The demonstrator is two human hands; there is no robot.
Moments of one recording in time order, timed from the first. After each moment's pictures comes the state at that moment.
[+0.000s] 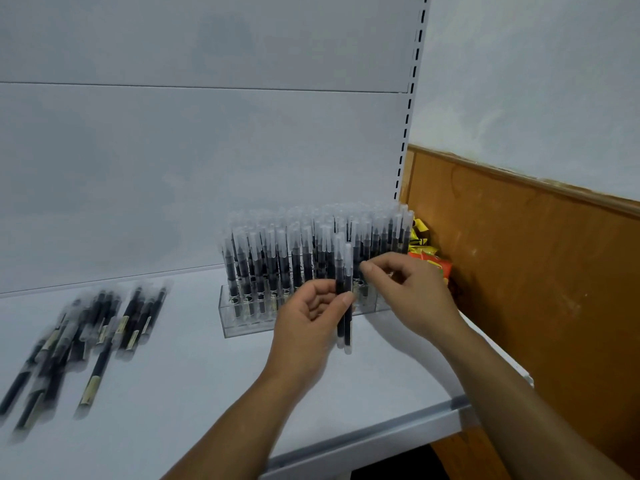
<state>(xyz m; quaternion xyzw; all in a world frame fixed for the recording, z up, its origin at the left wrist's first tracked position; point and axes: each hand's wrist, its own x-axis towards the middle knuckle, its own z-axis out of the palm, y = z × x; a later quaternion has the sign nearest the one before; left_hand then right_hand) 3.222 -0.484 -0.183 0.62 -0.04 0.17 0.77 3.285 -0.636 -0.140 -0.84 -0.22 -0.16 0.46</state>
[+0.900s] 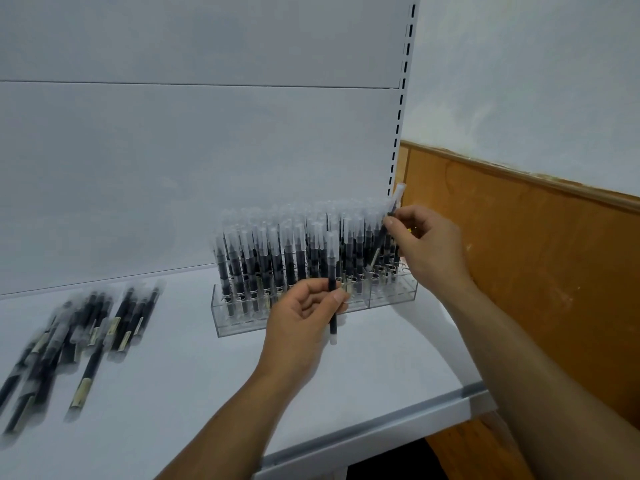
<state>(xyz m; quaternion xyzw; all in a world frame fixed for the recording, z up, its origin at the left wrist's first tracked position) 3.221 -0.486 -0.181 0.60 -0.02 0.16 0.78 3.322 -0.650 -0.114 -0.79 -0.17 -0.27 0.52</state>
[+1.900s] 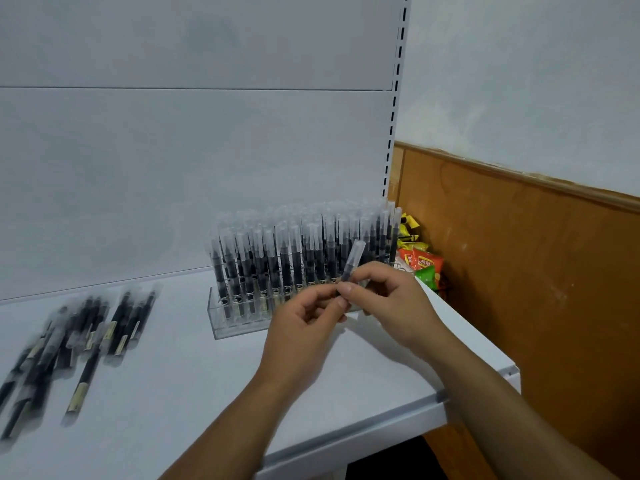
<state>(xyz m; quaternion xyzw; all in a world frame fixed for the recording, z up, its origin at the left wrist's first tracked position) 3.216 -0.487 -0.182 0.70 -0.06 0.18 0.69 3.269 -0.633 -0.149 -0.75 -0.29 -0.07 0.59</state>
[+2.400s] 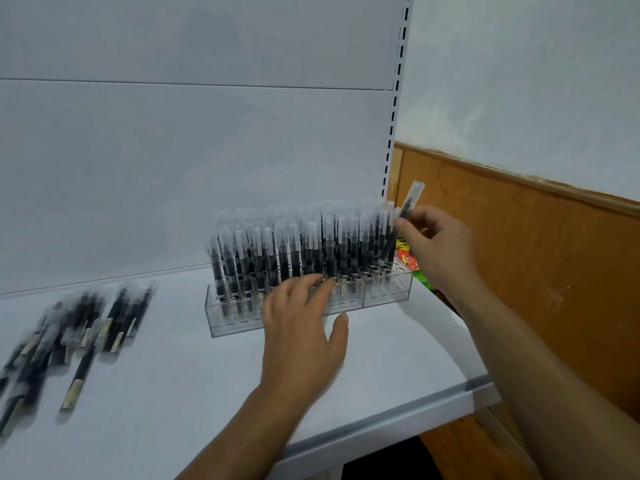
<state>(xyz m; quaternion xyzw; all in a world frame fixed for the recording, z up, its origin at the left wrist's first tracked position) 3.209 -0.491 -0.184 0.93 -0.01 0.30 0.23 3.325 -0.669 -0.114 -0.81 -0.16 -0.27 0.50</state>
